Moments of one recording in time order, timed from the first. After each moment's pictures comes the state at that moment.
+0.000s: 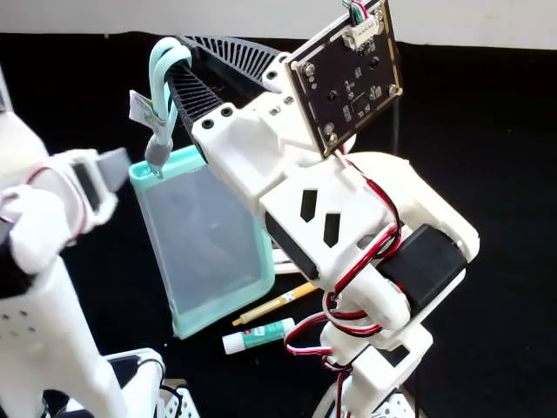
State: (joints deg) left arm -16.6 -36.6 -9.1 100.5 14.2; right arm -47.6 9.0 -92.0 86.5 5.4
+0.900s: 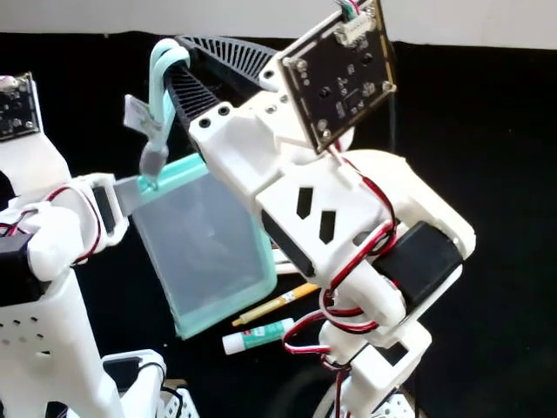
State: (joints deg) left arm -13.8 -38.3 3.5 100.2 10.4; right arm -47.6 9.1 -92.0 86.6 5.5
